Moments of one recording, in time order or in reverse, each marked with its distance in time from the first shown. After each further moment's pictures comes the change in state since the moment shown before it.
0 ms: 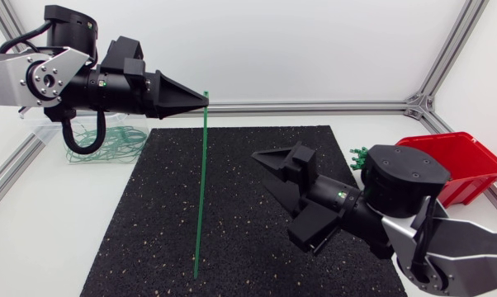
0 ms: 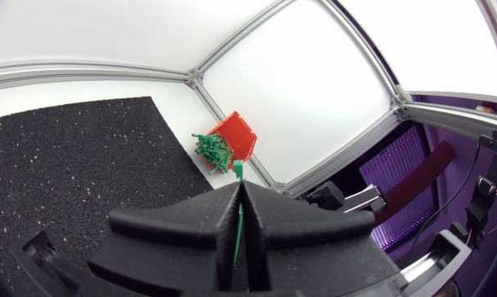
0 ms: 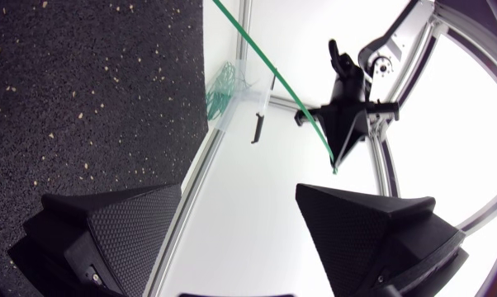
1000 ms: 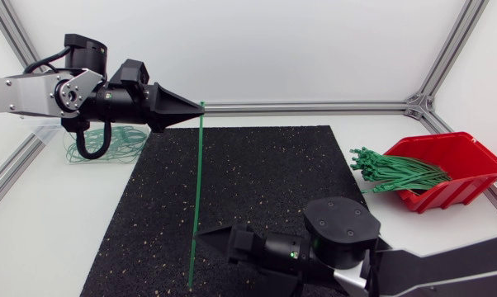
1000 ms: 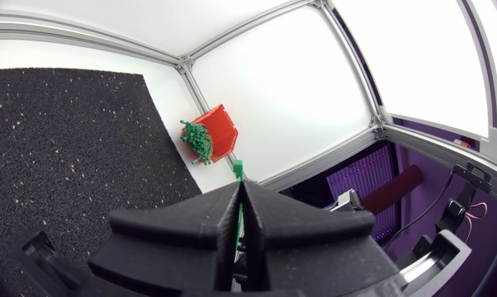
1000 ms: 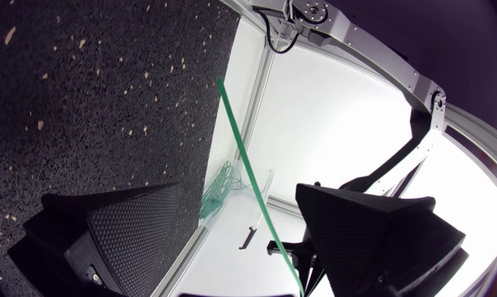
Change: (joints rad) left arm 0.062 0.144 0.000 0.071 0.187 -0.092; right arm 0.280 0.267 -0.022 0.209 -0.103 -0.127
